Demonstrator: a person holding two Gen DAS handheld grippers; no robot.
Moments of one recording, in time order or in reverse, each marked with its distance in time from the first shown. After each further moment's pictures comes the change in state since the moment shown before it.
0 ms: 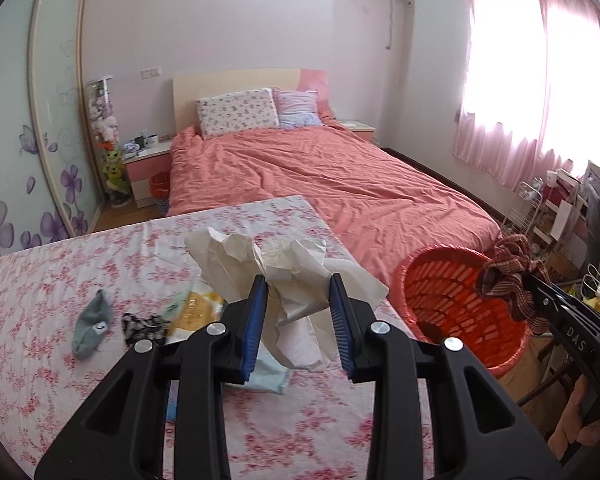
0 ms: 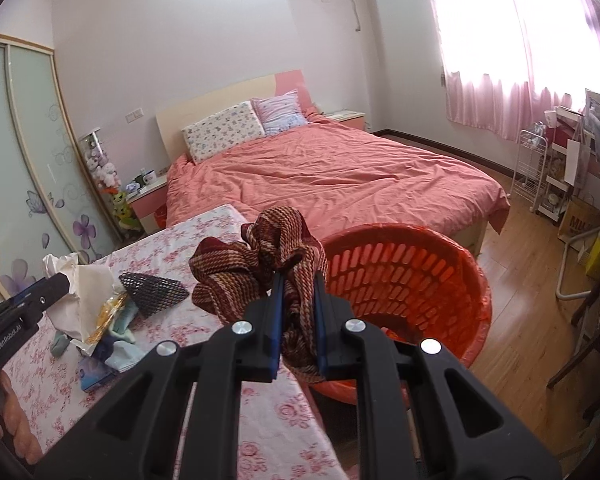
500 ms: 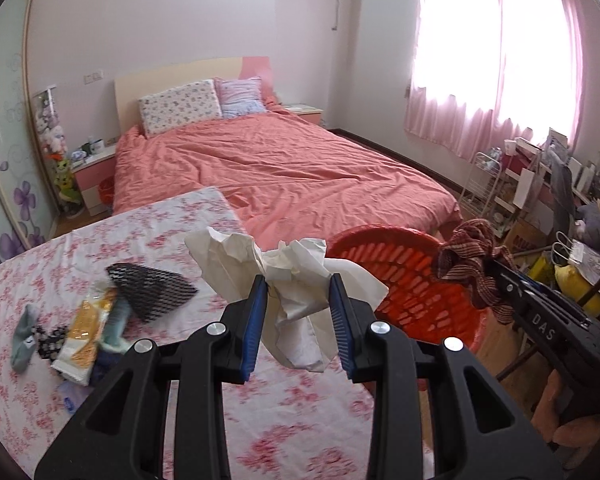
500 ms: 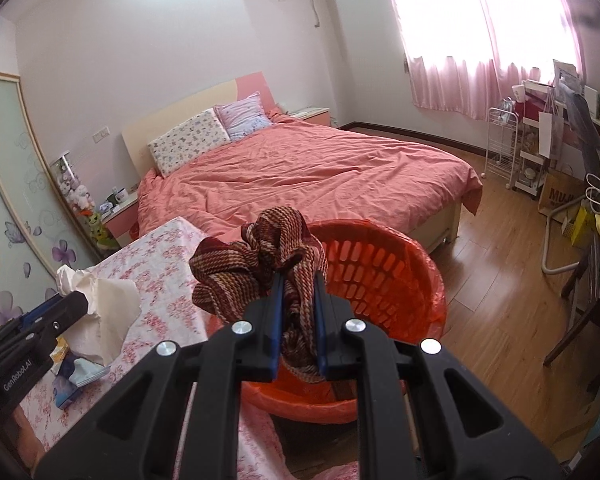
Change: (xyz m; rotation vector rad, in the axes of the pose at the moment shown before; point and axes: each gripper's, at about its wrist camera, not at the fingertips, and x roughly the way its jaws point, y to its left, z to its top) left arm 0.036 -0.085 0.001 0.089 0.047 -0.155; right arm 0.020 -0.073 0.003 0.116 0.001 -0.065
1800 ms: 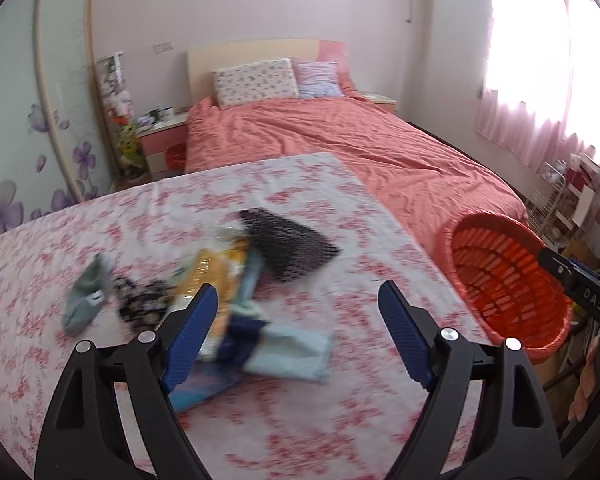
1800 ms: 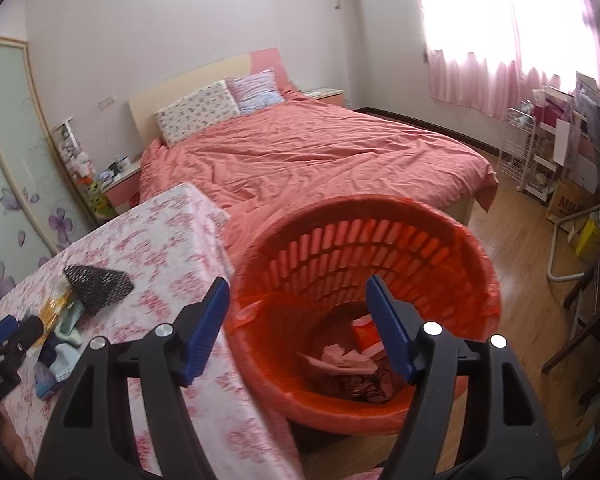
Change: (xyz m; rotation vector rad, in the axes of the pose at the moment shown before) left arm -0.025 0.113 -0.041 -0.140 0.048 0.242; right arm 0.050 0.070 -0.026 -0.135 0.082 0.022
